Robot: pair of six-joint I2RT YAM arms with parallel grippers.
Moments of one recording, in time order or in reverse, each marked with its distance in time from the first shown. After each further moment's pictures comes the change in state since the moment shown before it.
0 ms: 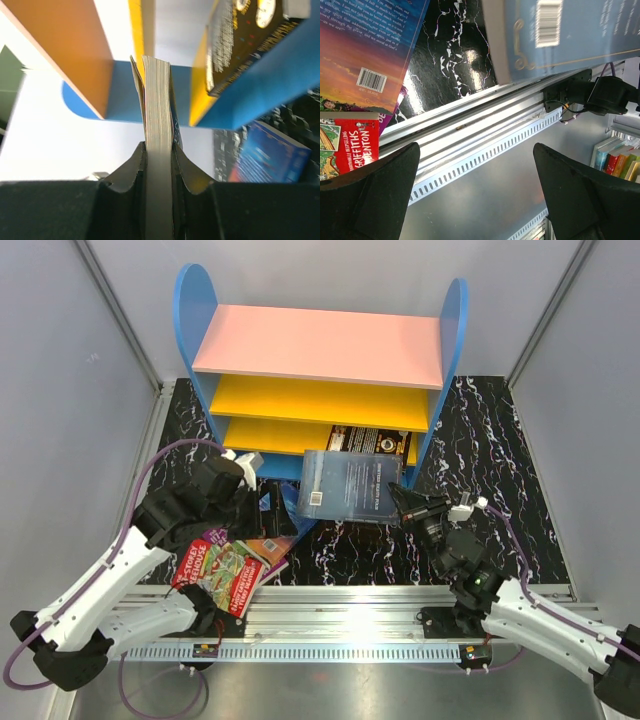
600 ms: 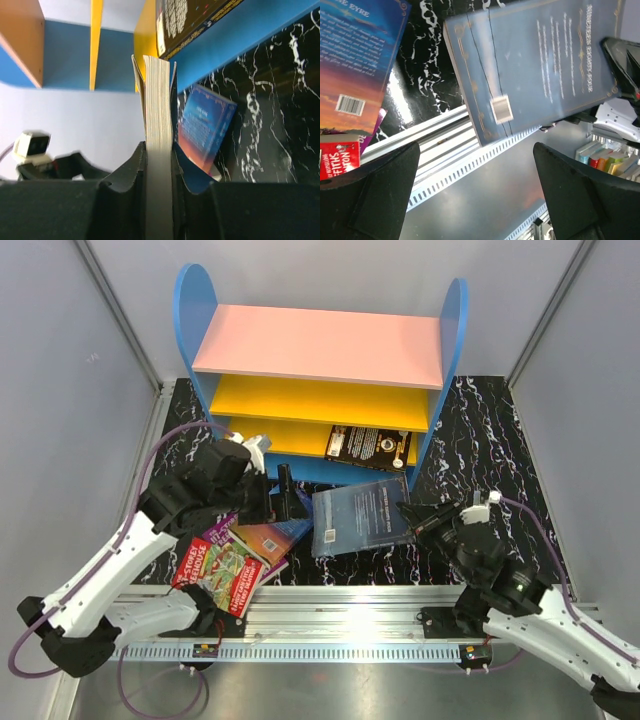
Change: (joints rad) left arm -0.005 0.108 0.119 0.058 0.024 -0.019; right arm 0.021 -0.161 0.307 -0.785 -0.108 -0.059
